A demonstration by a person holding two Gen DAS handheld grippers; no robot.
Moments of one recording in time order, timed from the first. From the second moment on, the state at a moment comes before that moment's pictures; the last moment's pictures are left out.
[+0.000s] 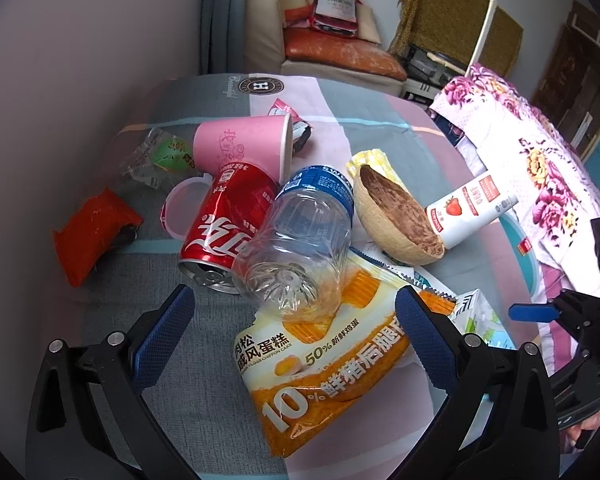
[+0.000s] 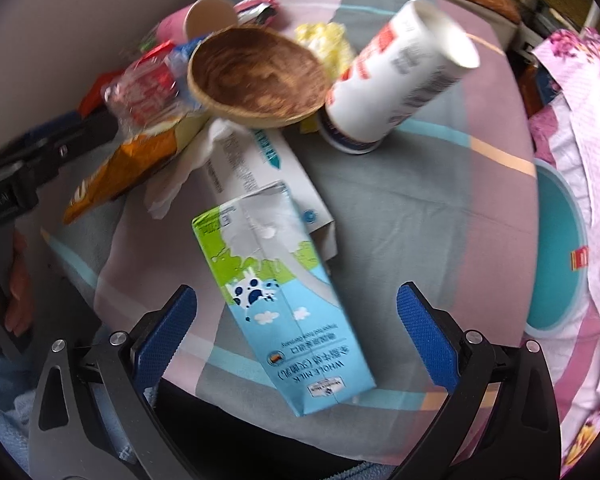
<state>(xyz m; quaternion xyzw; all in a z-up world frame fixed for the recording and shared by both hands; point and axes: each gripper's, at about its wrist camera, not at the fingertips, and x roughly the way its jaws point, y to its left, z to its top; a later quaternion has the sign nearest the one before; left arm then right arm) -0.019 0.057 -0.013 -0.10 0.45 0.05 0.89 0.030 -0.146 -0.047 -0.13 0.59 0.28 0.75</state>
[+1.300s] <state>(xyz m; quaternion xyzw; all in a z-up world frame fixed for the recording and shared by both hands) 0.115 -0.109 -0.032 0.08 0.49 -0.09 0.86 0.136 -0.329 -0.020 0.17 0.52 0.18 0.82</state>
